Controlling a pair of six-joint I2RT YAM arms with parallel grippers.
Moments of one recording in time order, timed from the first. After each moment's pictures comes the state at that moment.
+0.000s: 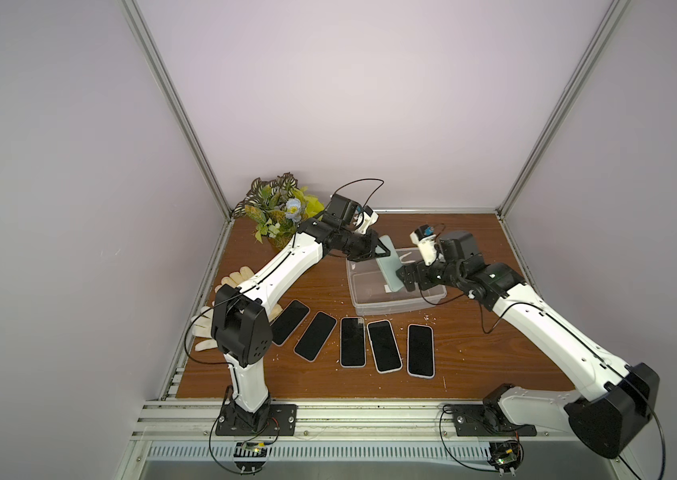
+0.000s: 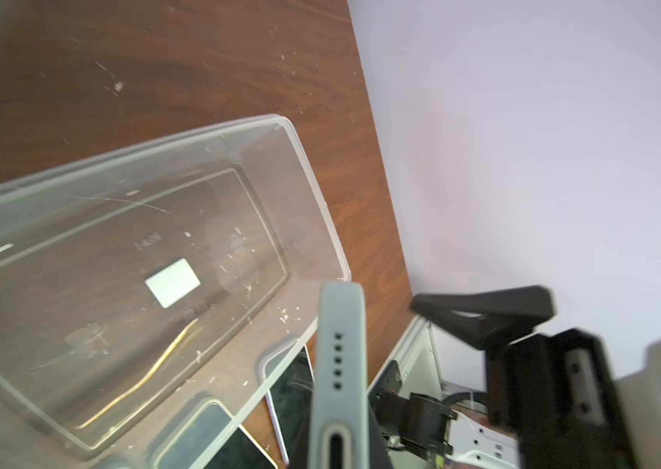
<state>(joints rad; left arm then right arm) -0.56 1.82 1.74 -0.70 0.63 -0.55 0.50 1.25 1.23 -0.66 -0.01 0.19</state>
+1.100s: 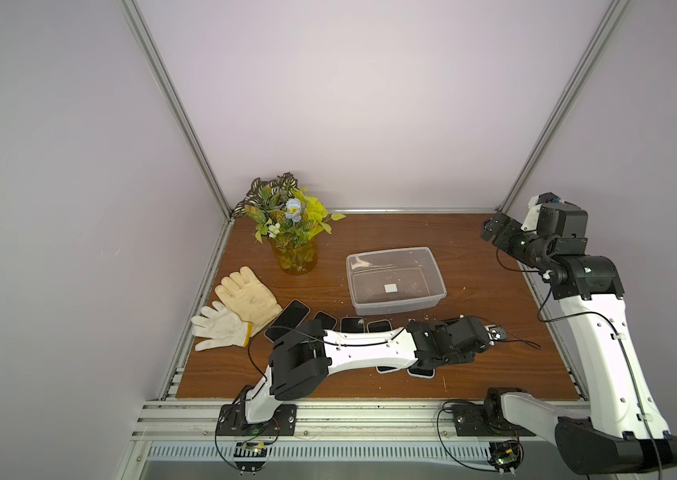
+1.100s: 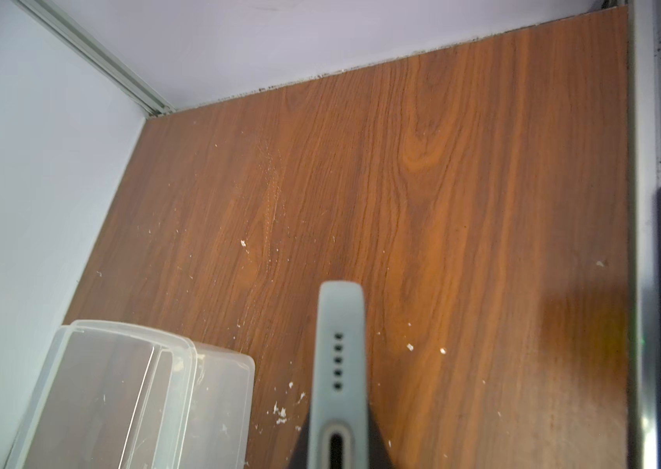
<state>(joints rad) -1.37 2.06 1.65 -0.26 -0.34 0.31 0.05 1.16 1.52 -0.89 0.02 0.55</state>
